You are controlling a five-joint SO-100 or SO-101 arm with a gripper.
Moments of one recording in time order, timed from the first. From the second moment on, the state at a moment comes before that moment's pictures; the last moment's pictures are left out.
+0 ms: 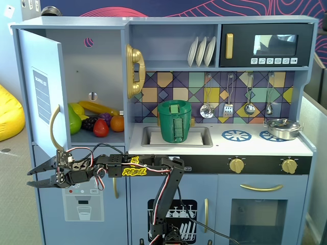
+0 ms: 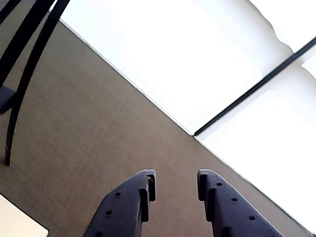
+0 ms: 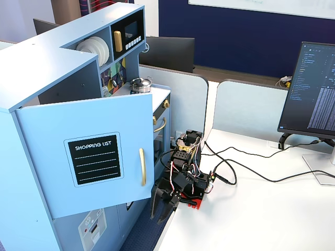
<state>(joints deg) -93.1 110.5 108.2 3.9 -136.8</state>
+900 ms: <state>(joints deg) -51.5 120.9 118.1 -6.7 -138.3</state>
